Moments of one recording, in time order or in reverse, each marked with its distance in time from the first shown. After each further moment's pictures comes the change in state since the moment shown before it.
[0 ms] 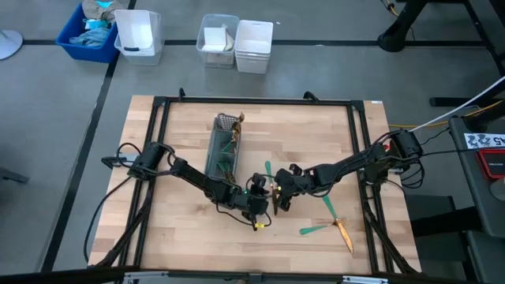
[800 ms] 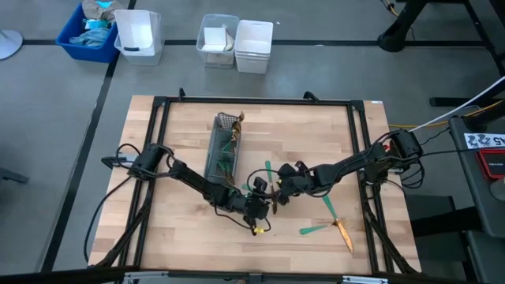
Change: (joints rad) left arm -0.035 -0.001 0.000 0.081 0.029 0.007; right arm 0.000 0.001 0.000 -0.073 0.164 0.175
